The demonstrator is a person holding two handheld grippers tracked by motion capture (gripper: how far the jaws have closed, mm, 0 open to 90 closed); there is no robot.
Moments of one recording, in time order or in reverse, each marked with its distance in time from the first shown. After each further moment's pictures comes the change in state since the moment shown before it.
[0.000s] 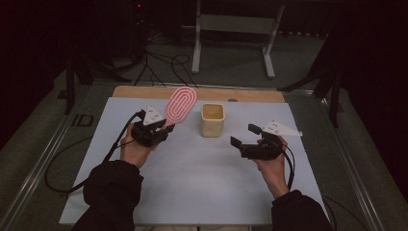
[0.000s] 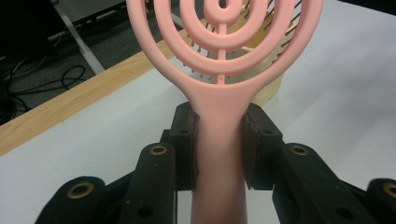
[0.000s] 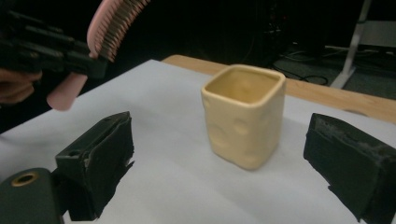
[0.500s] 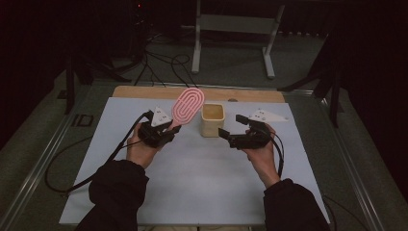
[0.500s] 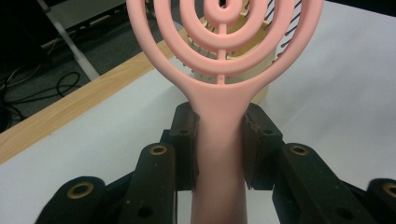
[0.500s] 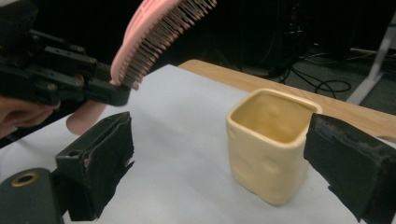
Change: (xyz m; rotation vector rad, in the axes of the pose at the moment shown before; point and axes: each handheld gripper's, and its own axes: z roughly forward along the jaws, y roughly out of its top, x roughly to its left) left arm -0.015 0.009 0.007 -0.006 -0.016 0.034; right arm 0.012 0.031 0.033 0.020 0.071 -0.025
